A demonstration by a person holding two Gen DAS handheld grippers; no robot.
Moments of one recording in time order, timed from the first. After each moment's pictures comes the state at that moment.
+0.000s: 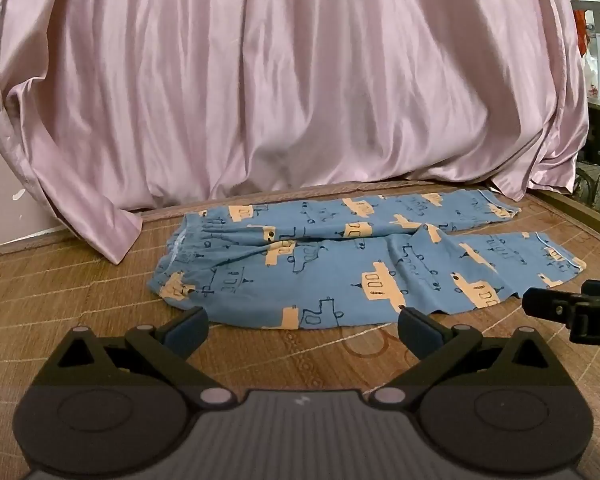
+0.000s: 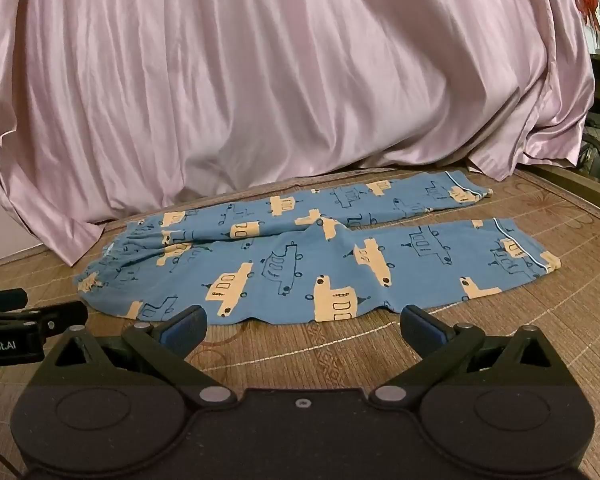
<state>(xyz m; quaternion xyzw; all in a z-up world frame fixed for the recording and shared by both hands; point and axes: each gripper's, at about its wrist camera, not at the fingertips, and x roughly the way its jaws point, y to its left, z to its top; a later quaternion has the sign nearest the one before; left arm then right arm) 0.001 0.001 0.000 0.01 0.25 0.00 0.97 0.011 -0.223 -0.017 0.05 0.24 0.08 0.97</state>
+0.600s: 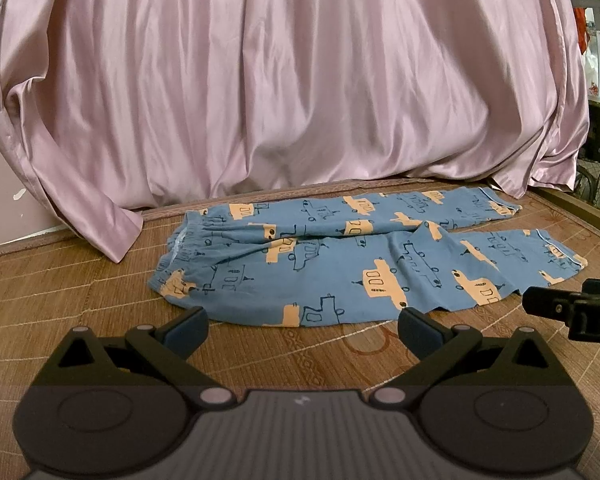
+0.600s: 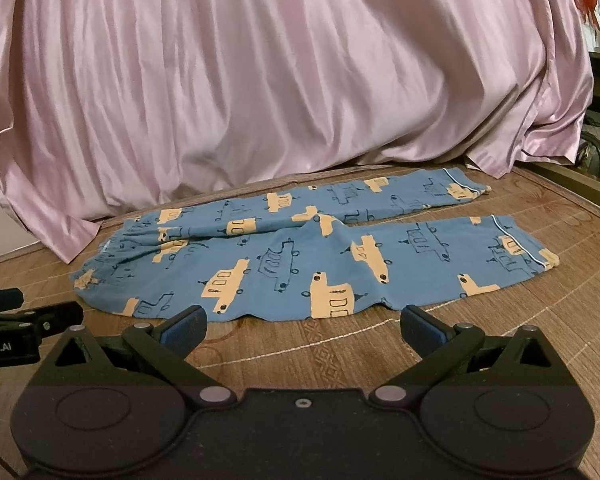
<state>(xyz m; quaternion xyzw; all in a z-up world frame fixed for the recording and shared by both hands) -0.001 0.001 -0.002 0.01 0.25 0.00 0.97 0.012 -0.222 -0.020 0.05 0.24 0.07 0.97</state>
